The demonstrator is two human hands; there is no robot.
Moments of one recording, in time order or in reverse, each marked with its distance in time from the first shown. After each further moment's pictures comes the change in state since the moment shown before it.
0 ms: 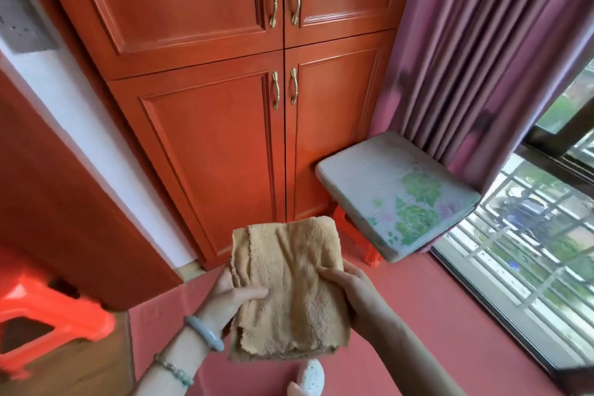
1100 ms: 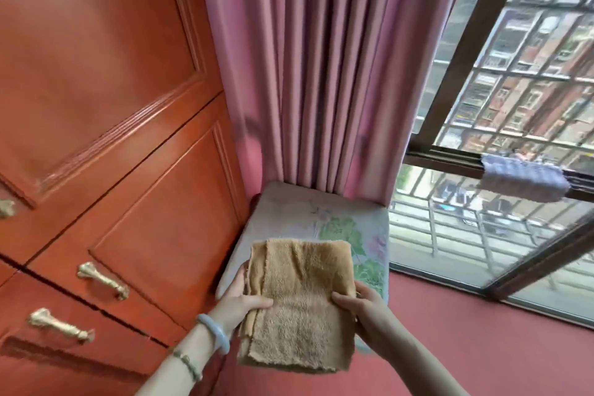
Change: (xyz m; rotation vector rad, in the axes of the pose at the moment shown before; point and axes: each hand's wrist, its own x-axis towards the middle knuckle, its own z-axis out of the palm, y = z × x) left_hand 0.478 0.219 0.177 0.332 -0.776 -0.107; right_hand 0.272 -0.178 -0.160 0.389 0.588 -0.208
